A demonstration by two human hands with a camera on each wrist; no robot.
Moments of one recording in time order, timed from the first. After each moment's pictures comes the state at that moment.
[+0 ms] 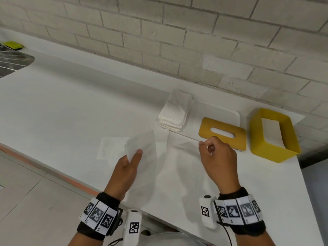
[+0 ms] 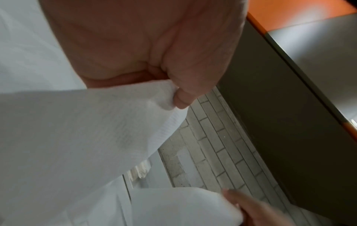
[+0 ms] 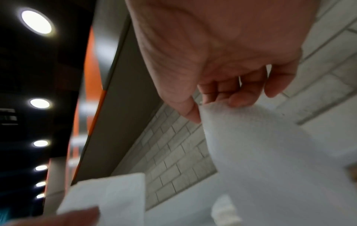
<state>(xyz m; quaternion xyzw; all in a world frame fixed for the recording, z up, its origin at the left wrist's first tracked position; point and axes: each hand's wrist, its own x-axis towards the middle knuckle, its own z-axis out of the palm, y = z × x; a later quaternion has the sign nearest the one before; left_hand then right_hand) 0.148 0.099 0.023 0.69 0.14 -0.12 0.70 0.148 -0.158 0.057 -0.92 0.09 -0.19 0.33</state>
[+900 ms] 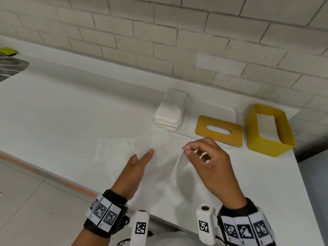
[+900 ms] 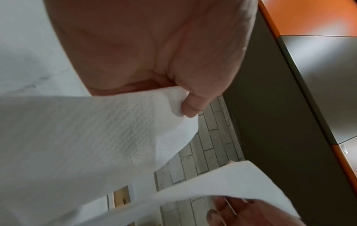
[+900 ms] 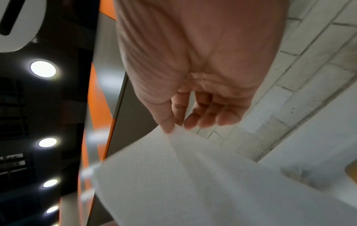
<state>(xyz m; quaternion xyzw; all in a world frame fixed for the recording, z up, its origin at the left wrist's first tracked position) 0.149 0.072 0.031 0.60 0.11 -0.19 0.76 0.107 -0.141 0.093 -0.85 -0.01 -0.13 0.51</state>
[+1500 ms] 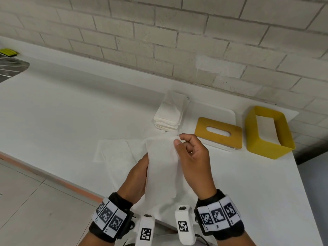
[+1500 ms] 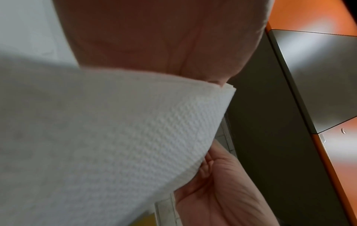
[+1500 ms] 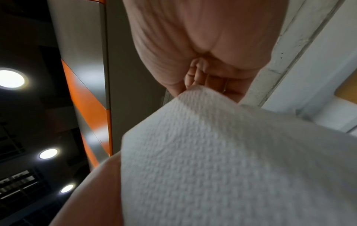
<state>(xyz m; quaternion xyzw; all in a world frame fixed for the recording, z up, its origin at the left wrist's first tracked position) 0.136 0.054 0.050 0.57 0.05 -0.20 0.79 0.134 -0.103 0.072 -0.75 0.05 -0.15 0.65</state>
